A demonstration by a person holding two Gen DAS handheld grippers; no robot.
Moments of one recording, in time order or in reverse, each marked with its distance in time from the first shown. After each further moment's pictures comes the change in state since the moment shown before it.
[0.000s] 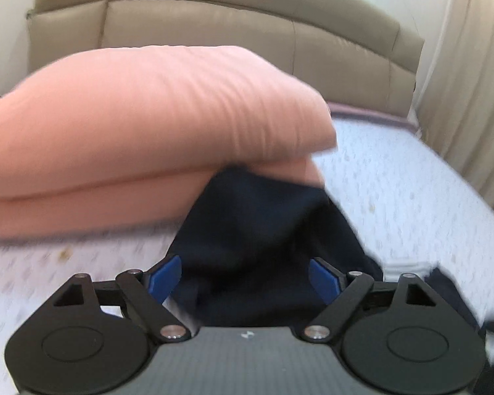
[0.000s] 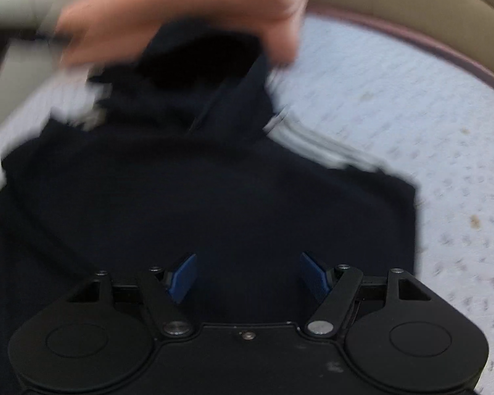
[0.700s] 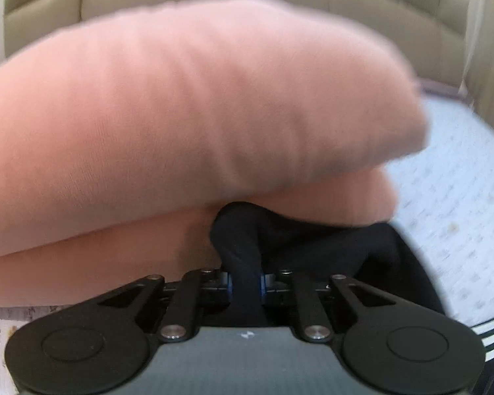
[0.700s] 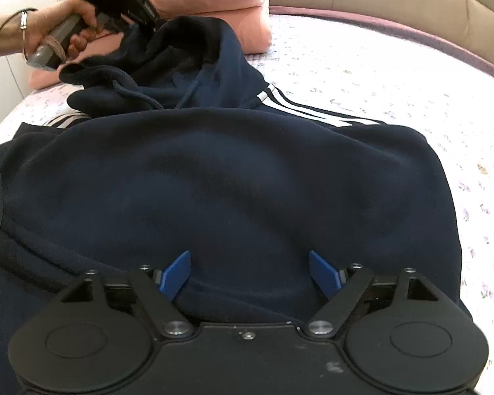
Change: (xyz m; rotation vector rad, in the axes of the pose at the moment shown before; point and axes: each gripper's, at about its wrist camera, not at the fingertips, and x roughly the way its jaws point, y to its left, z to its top) left arm 0.164 -0.035 0.054 0.040 0.049 0.178; right arm 0.024 0.011 -0.026 0.165 -0.146 -0.055
